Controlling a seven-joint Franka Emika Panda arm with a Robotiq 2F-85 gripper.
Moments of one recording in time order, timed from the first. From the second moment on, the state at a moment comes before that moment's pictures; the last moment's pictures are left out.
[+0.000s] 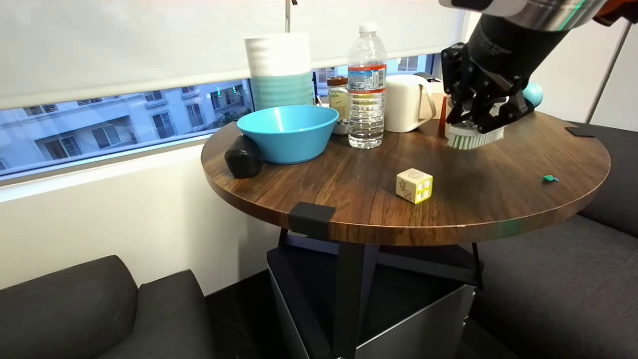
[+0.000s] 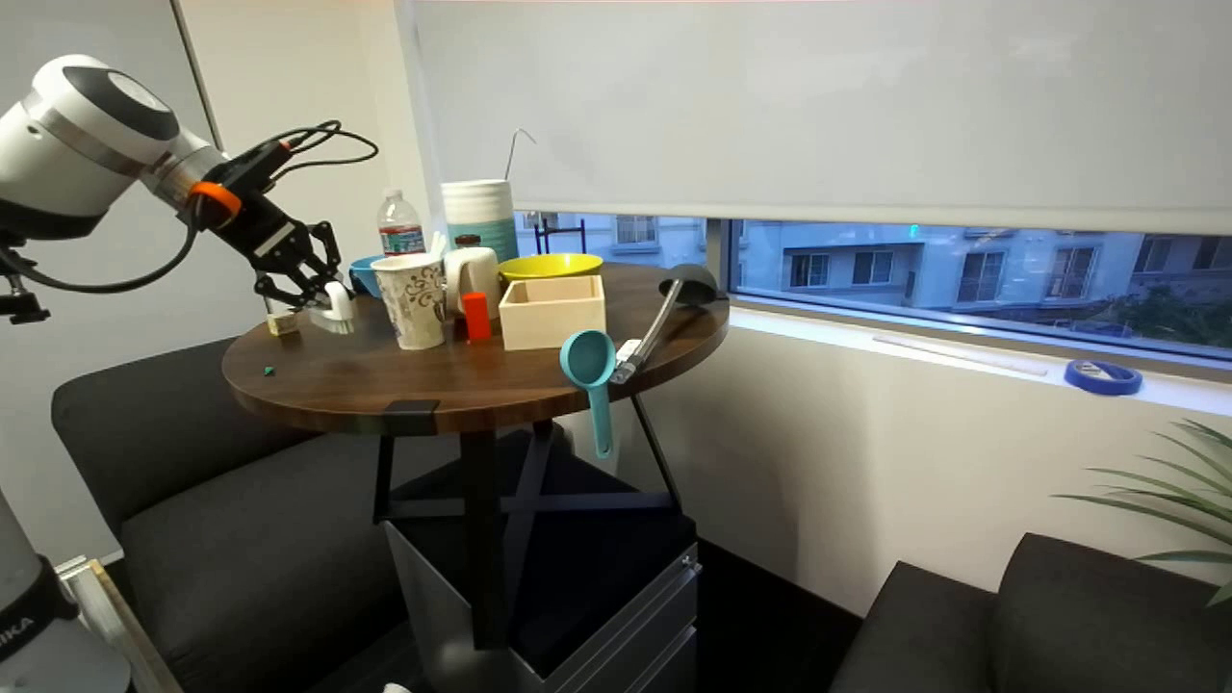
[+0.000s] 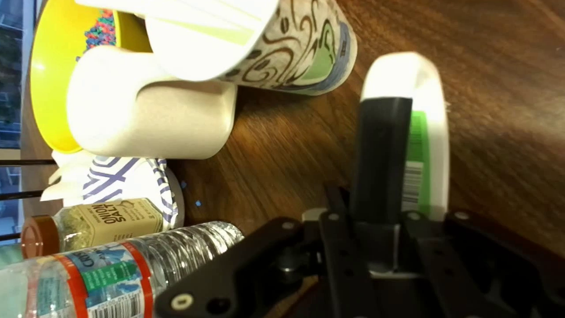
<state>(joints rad) 0.31 -0.59 0.19 -2.75 -0.76 2.35 -0.42</state>
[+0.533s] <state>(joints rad) 0.32 -0.51 0.18 -2.75 -0.75 2.38 -0.42</state>
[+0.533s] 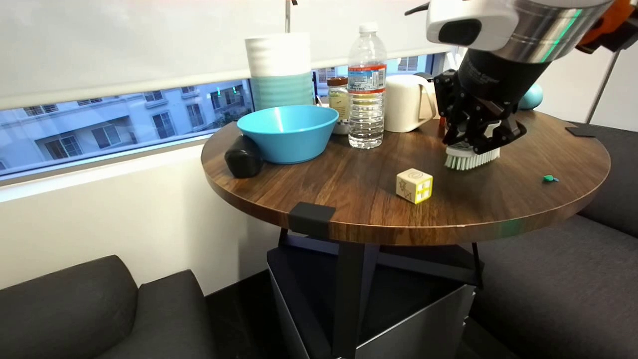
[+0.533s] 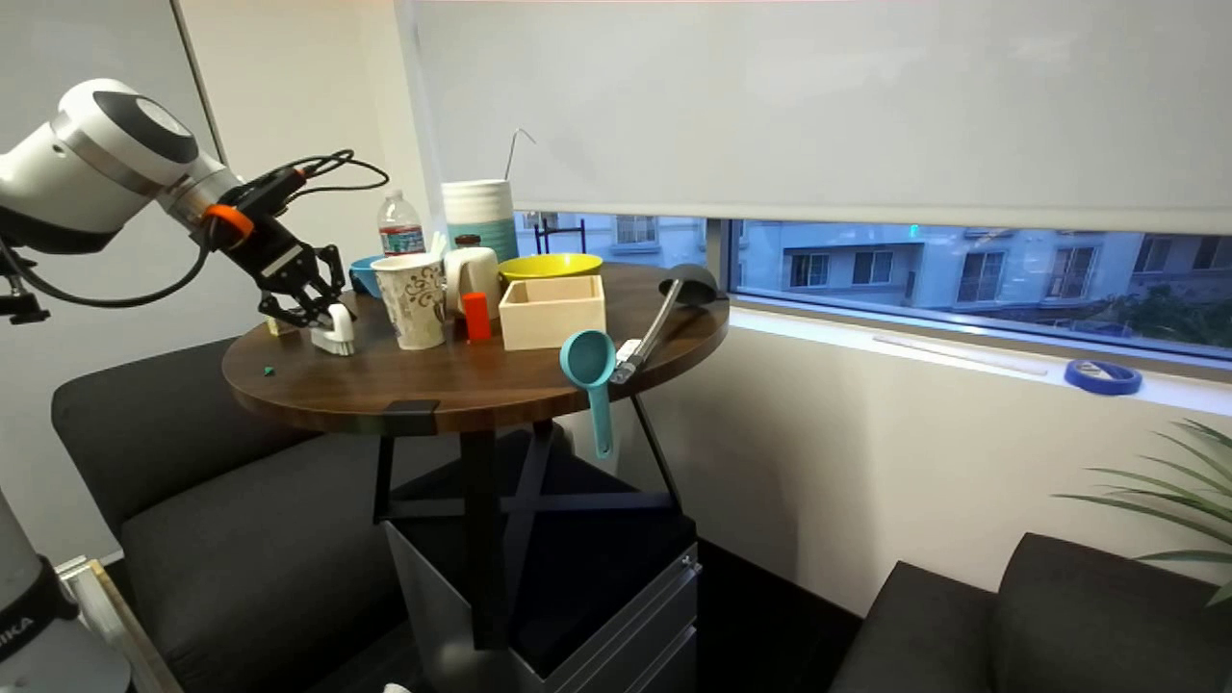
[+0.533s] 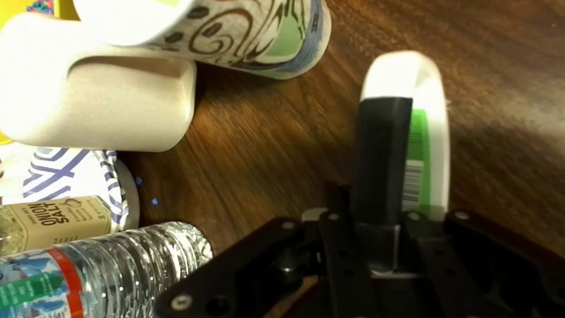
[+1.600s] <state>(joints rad) 0.37 -0.52 0.17 -2.74 -0.56 2.37 -0.55</state>
